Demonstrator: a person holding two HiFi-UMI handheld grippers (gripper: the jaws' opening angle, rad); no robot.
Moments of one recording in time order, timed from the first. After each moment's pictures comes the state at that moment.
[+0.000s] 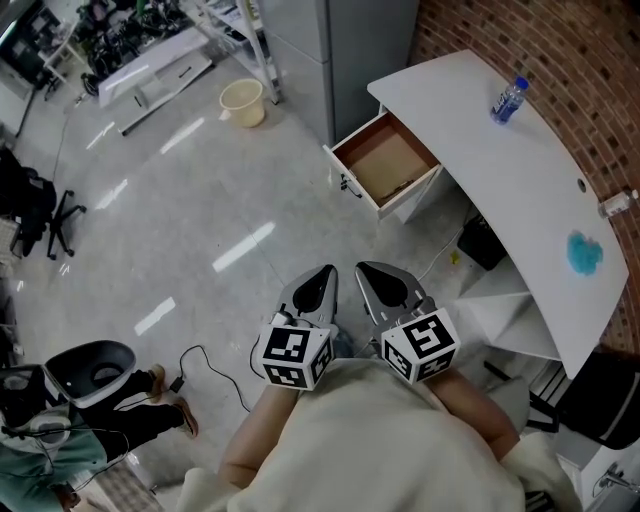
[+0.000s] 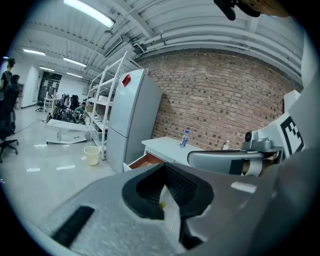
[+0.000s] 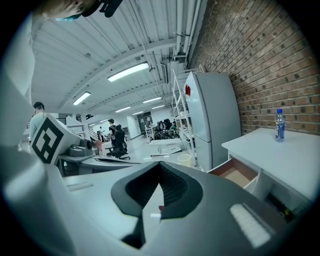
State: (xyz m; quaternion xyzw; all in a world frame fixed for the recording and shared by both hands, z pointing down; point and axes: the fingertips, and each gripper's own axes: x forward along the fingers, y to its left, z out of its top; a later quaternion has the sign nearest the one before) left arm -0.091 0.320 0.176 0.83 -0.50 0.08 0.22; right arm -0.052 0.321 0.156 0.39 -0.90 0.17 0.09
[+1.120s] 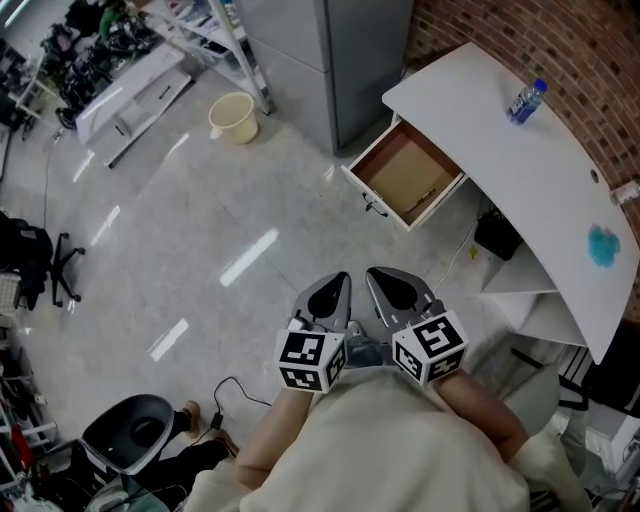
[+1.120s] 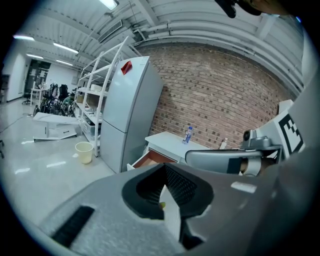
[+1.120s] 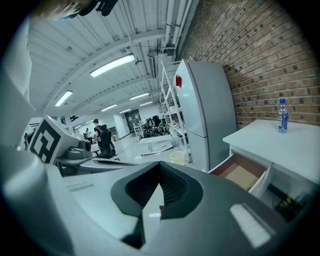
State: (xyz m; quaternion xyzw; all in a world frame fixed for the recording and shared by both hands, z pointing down) left arm -0.178 0.207 0.205 0.86 -0.44 0.11 0.25; right arm -0.143 0.209 0.184 0.44 -0.87 0.21 0.10
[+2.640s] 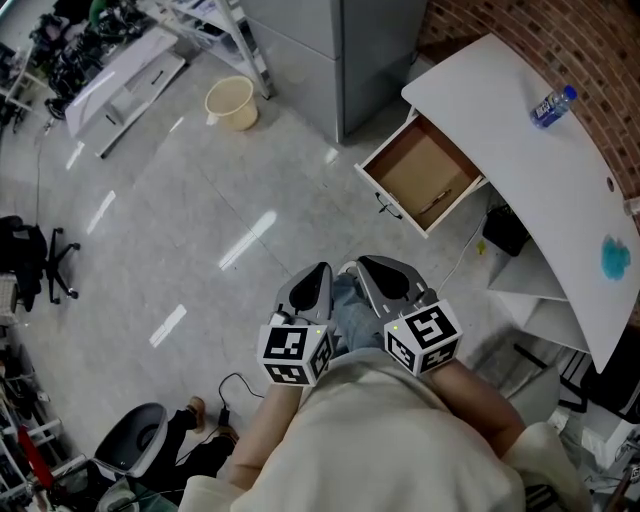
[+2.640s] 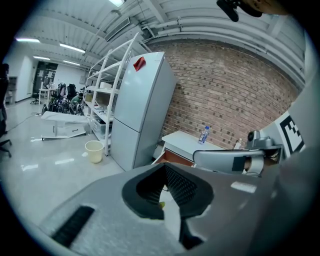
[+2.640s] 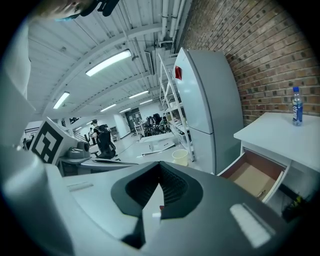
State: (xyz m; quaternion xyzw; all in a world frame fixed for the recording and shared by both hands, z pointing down) left arm -0.243 0.123 0.236 0.83 -0.48 0.12 0.26; right arm -0.189 0.124 0.215 0.43 -0.87 0.23 0.10
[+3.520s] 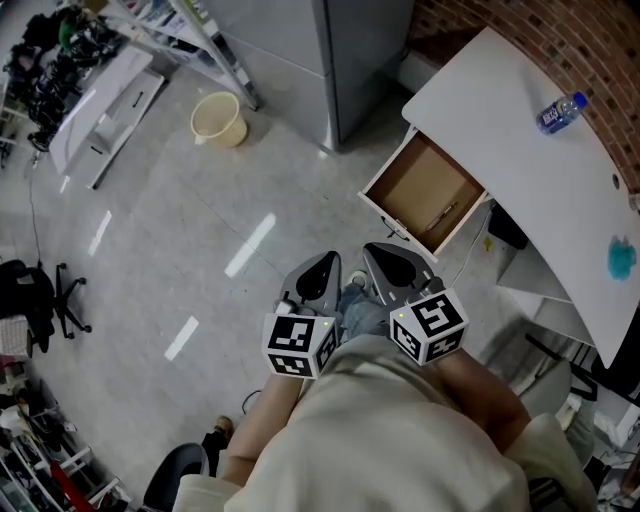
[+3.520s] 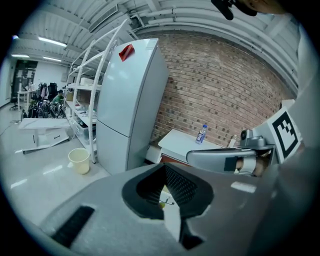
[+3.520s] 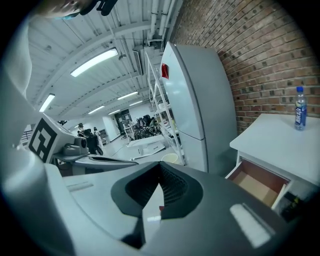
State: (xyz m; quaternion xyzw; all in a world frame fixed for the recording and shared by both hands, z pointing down) left arm -0.225 -0.014 0.232 0.87 -0.41 0.15 0.25; right arm -0.177 -0.013 0.218 0.48 -0.84 0.25 0.10
